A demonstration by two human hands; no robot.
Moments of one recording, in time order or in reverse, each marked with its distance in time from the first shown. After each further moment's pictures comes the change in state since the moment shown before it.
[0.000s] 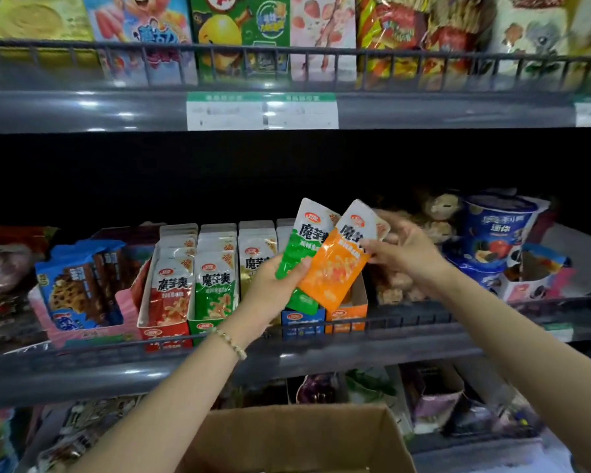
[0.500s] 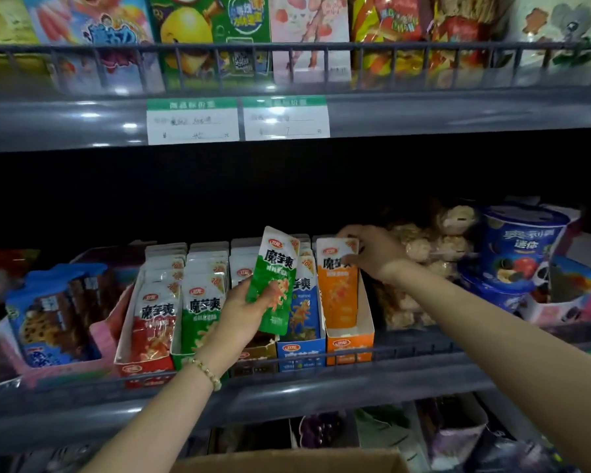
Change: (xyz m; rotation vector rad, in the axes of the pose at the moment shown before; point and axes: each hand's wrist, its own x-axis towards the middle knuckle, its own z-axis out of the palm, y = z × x) left_hand 0.034 -0.034 -0.018 0.056 0.128 -0.006; right_hand 0.089 0.034 0.012 -0.900 -0.057 -0.172
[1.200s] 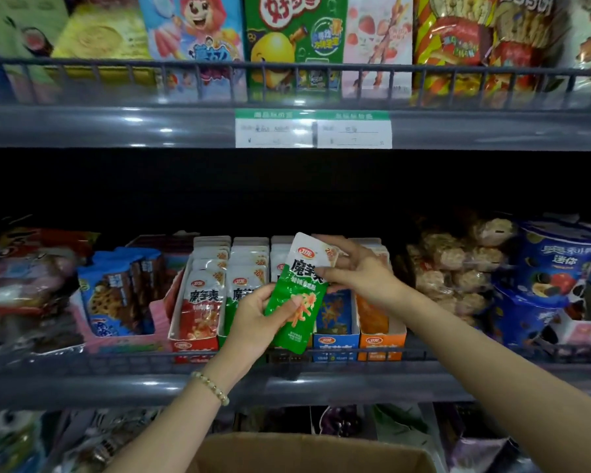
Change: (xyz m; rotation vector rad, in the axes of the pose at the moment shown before) left_hand -0.031 -0.004 -0.041 -0.066 0.028 0.014; right_hand -0.042 -0.095 0.026 0.832 -0.249 -0.065
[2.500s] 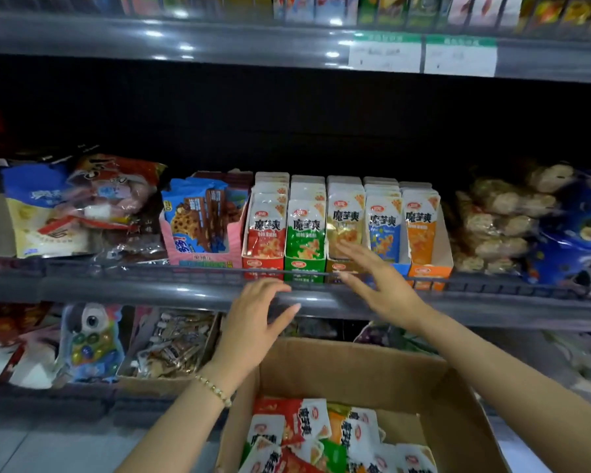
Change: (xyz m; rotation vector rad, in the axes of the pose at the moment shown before) left_hand -0.103 -0.071 -0.101 0.832 0.041 0.321; right_hand -0.080 0.024 0.098 -0.585 -0.064 -0.056
